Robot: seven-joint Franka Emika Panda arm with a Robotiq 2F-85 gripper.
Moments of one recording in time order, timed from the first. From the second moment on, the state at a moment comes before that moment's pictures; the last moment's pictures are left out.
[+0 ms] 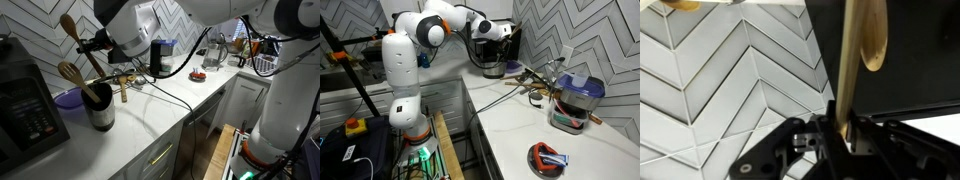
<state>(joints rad) -0.15 0.17 0.65 -1.86 1.13 3.23 -0.94</state>
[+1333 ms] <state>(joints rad) -0.29 0.01 0.68 -1.79 1.40 2.82 -1.47</state>
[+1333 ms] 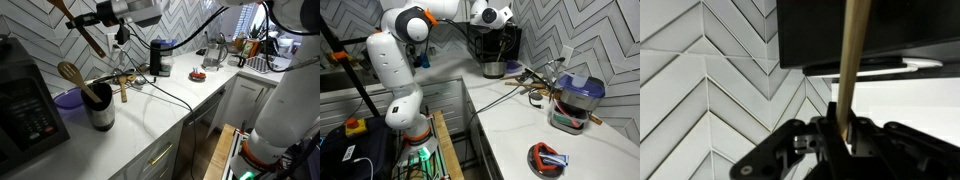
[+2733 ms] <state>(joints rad) -0.26 0.01 0.52 -1.81 1.81 2.50 -1.85</state>
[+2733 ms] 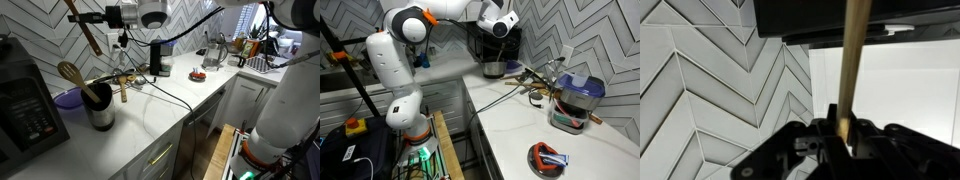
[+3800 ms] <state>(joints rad) 0.00 0.01 0.14 -2.09 1.89 1.85 -2.10</state>
